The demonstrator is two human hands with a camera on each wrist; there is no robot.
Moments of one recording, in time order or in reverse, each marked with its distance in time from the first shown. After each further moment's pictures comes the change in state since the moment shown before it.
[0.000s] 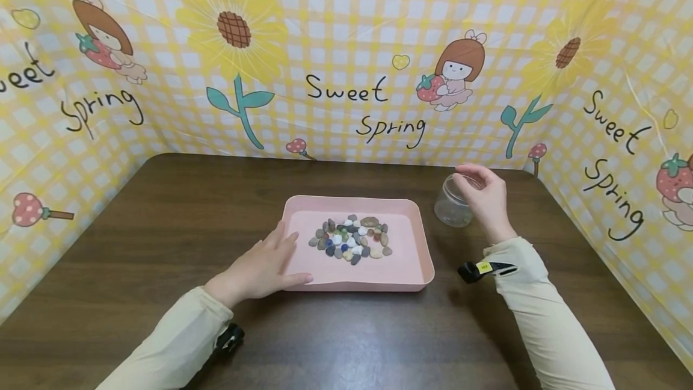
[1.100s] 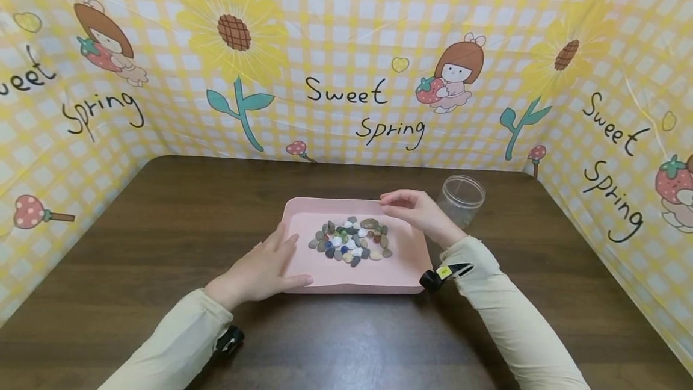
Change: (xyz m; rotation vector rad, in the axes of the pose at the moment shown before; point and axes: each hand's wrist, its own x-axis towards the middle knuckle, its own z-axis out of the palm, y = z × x) left_hand -0.001 0.001 0.000 -0.018 -0.013 -0.021; right_hand -0.015 0.007 0.072 -0.090 -0.694 0.159
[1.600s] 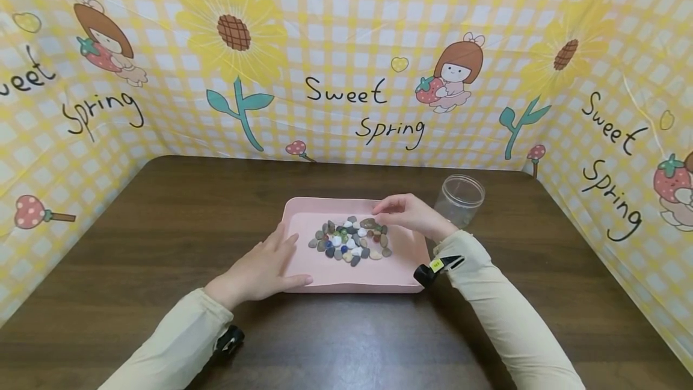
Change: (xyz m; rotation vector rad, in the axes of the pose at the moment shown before) left_hand -0.002 0.002 -0.003 0.013 0.005 0.012; right_hand 0.010 0.001 0.005 -0.129 -0.150 0.067
